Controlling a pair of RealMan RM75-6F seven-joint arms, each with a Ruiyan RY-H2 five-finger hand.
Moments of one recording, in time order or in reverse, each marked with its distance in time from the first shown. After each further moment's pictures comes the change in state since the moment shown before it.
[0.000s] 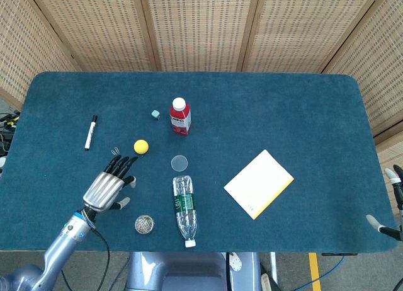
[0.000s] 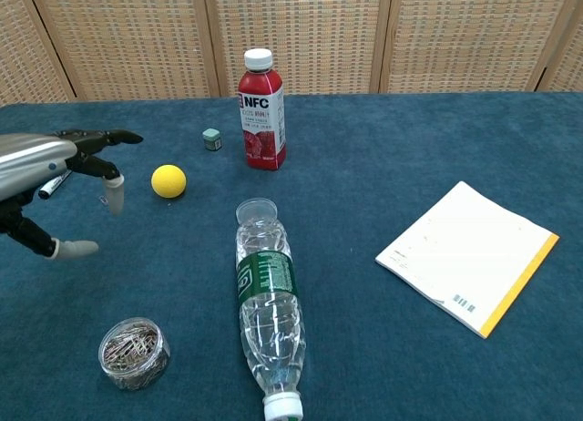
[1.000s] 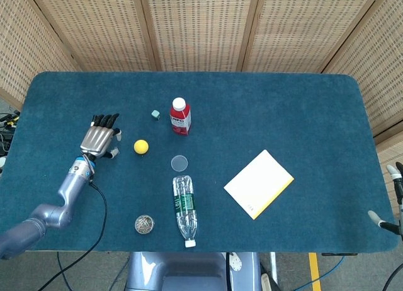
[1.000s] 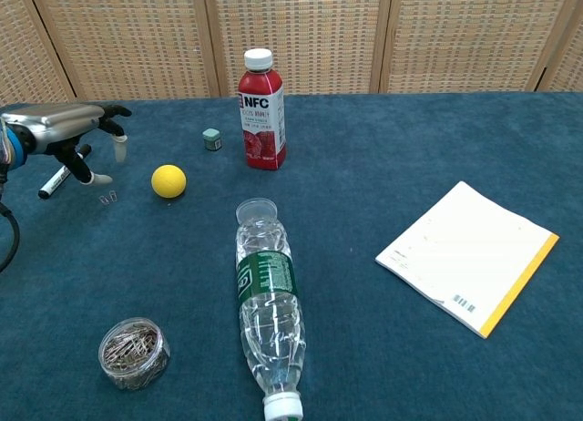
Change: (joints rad) left arm -0.279 -0.255 -0.164 0.757 -0.207 -0.380 -0.247; right arm 0.021 -0.021 0.026 -0.001 0.080 -0.052 -0.075
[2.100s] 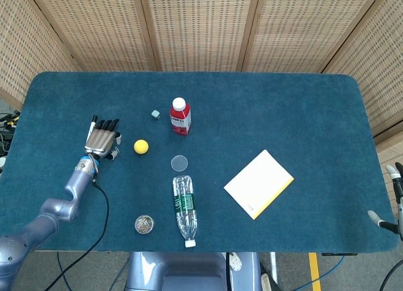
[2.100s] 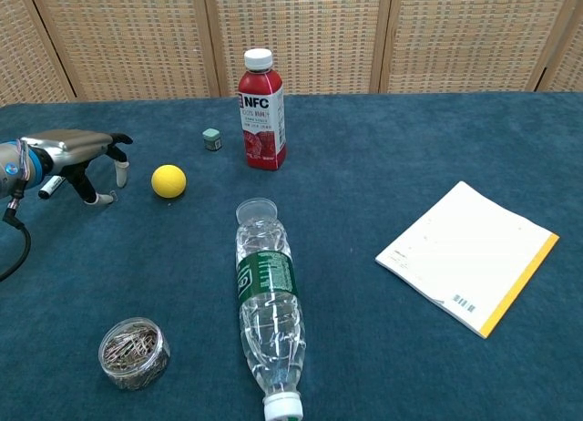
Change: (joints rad) left arm -0.056 -0.138 0.042 0.276 0.011 -0.127 -0.089; right arm 0.004 -0.012 0.003 0.004 0.015 -0.014 -0.027
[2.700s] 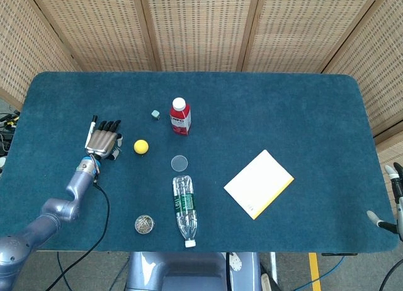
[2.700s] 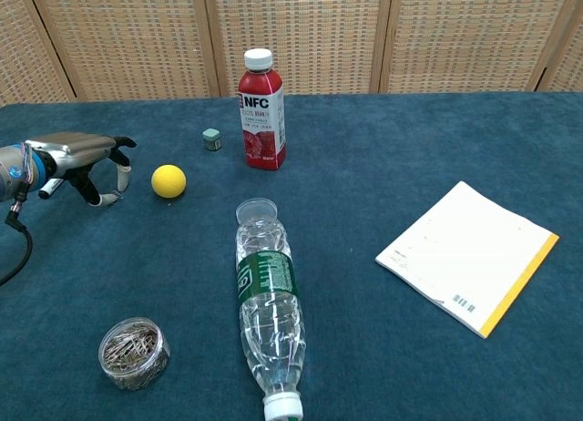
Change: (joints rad) left arm -0.002 -0.008 0.006 0.006 0.009 -0.008 -0.003; right arm 0.002 0.001 -0.002 0.001 -0.004 -0.004 0.007
